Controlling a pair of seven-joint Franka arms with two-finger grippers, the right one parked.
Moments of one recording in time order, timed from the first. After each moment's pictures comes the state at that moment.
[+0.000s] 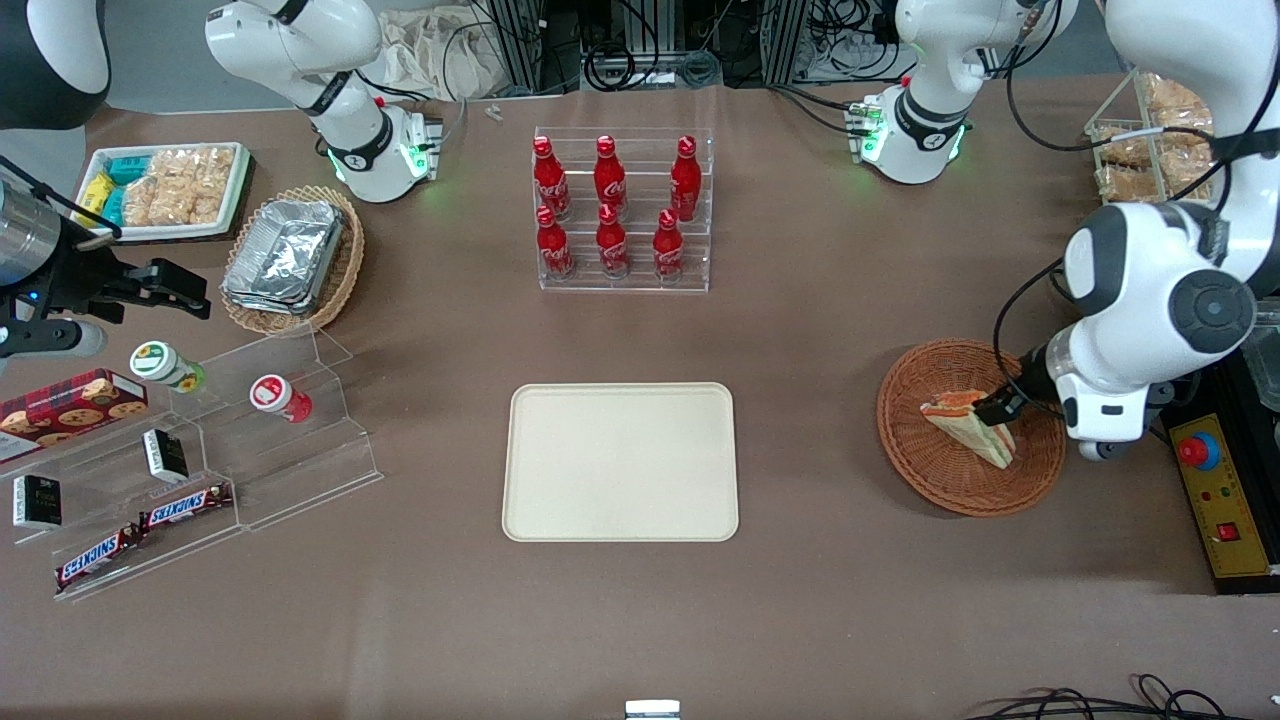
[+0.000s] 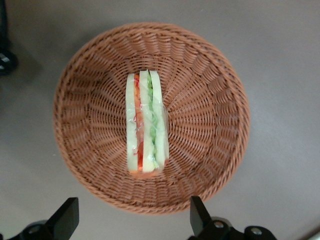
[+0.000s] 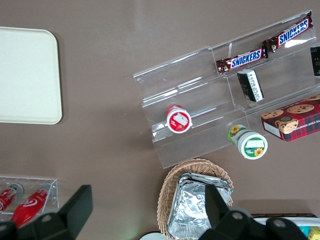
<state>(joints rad) 0.00 0.24 -0.05 -1.95 0.02 2.10 -0.82</state>
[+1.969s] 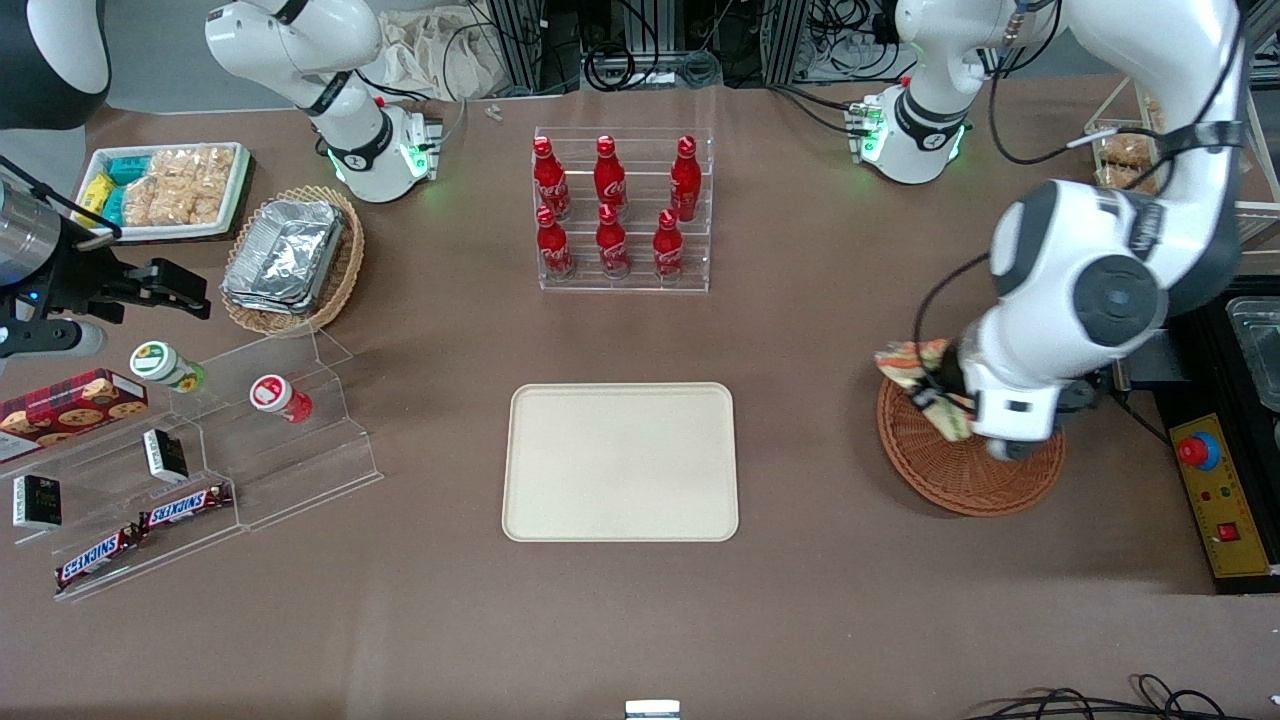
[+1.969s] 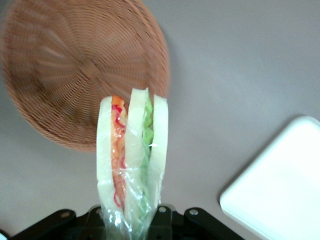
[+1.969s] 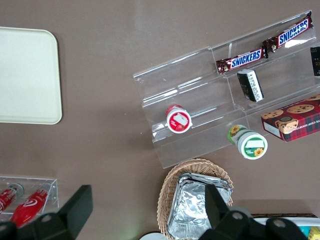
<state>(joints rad) -0.02 0.26 -0.32 -1.74 0.02 1.88 -0.91</state>
